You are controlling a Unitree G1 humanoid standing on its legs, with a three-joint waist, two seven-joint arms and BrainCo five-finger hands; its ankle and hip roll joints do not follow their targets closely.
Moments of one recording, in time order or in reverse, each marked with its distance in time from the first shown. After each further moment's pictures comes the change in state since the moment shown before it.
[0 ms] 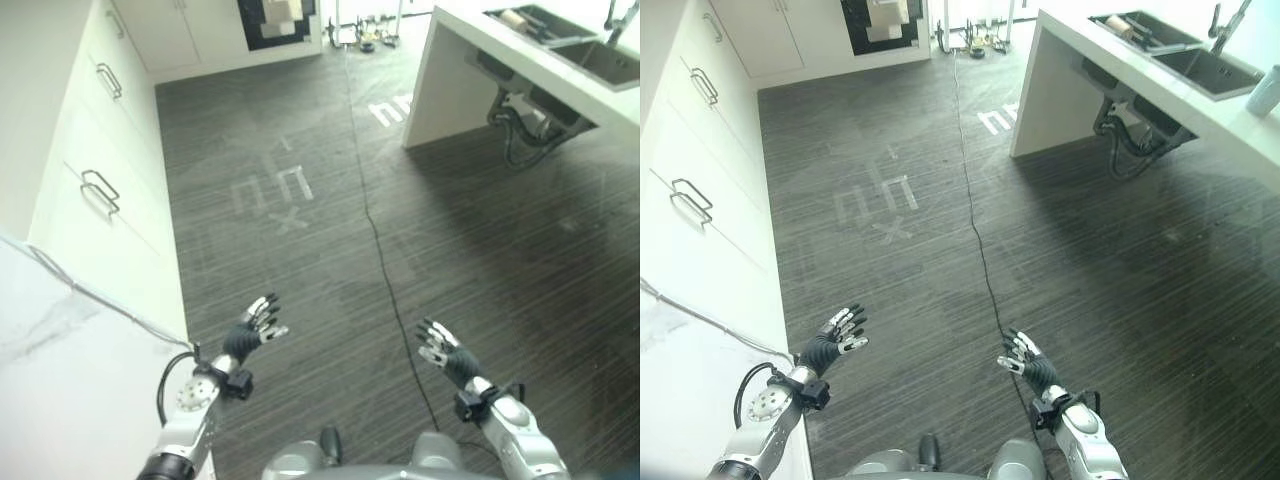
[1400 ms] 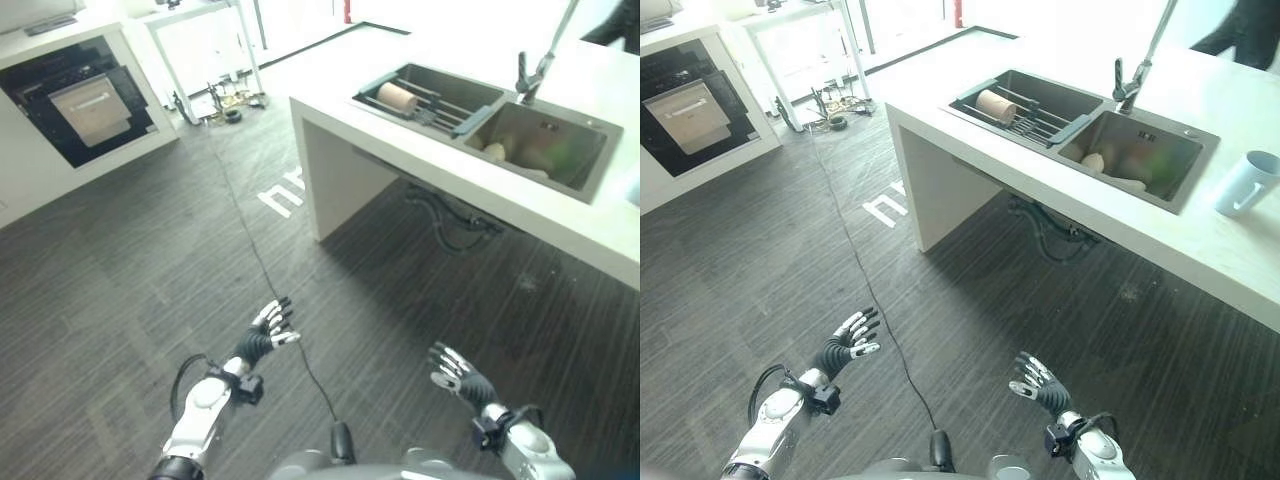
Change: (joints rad) left arm 0.011 -0.015 -0.032 0.014 0.057 -0.006 -0.030; right arm 0.052 -0.055 0.037 0.040 0.010 -0.026 0.019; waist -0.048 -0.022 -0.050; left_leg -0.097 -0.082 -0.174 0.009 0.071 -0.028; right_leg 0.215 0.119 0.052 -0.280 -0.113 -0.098
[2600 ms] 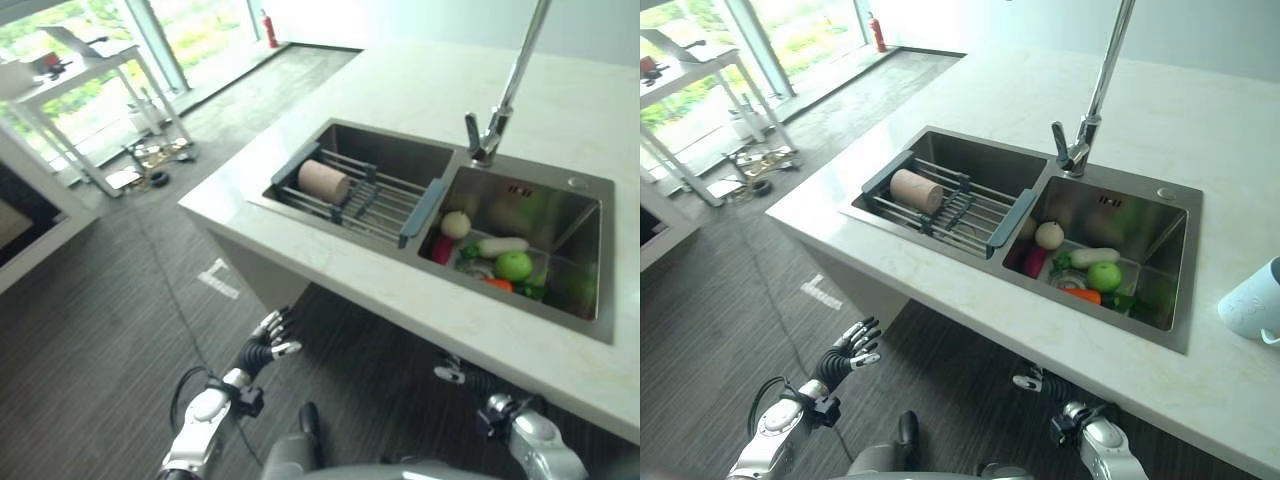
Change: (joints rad) left arm 0.046 -0.031 0.001 0.002 -0.049 -0.010 -0.009; right arm 0.011 -0.058 -0.002 0.023 0.002 -0.005 -0.006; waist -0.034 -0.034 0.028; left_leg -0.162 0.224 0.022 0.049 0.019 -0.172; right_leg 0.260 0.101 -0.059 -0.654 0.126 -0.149
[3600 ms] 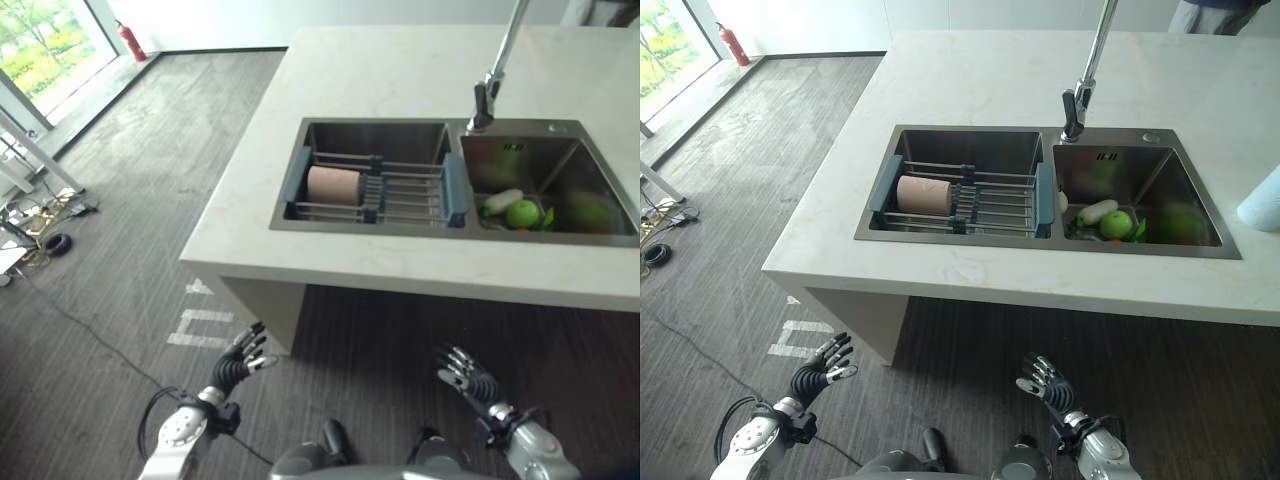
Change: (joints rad) left arm 0.090 0.077 0.040 -0.006 0.005 0.015 0.064; right arm 0.024 0.036 -0.042 -0.027 0.038 0.008 -0.010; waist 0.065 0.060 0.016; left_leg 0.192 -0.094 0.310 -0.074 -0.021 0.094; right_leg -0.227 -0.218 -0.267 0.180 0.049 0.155
